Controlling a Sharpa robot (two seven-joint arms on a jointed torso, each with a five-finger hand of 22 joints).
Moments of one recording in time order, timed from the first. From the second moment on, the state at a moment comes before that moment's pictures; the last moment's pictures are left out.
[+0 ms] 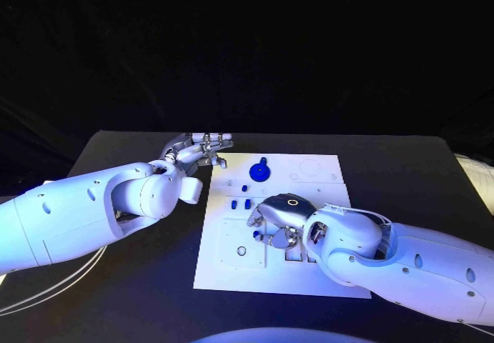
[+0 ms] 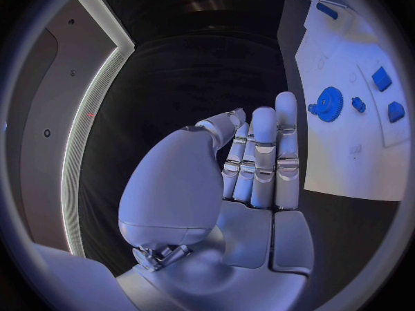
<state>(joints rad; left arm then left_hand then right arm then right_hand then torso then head) 1.19 -0.86 -0.02 1.57 0.07 -0.37 0.31 1.41 -0.13 0.50 -0.01 0.13 1.00 0.20 0.10 0.07 1.07 0.13 0.15 0.07 1.21 0.03 1.03 0.46 0.16 1.21 0.12 0.53 0.89 0.99 -0.74 0.02 1.78 -1.76 -0.15 -0.28 1.42 -0.13 0.37 0.11 0.09 0.99 0.19 0.06 0.07 0.99 0.13 0.07 0.06 1.47 0.04 1.37 1.23 0.08 1.29 0.14 1.32 1.16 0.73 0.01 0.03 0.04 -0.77</state>
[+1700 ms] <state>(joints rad) 1.18 -0.87 -0.02 1.57 0.07 -0.36 0.31 1.40 -0.14 0.50 -0.01 0.13 1.00 0.20 0.10 0.07 1.06 0.13 0.15 0.07 1.21 0.03 1.03 0.46 0.16 1.21 0.12 0.53 0.89 1.09 -0.97 0.04 1.84 -1.75 -0.08 -0.37 1.47 -0.09 0.29 0.13 0.09 1.08 0.13 0.08 0.08 1.12 0.08 0.14 0.06 1.47 0.01 1.35 1.22 0.08 1.30 0.11 1.31 1.17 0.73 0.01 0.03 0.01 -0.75</state>
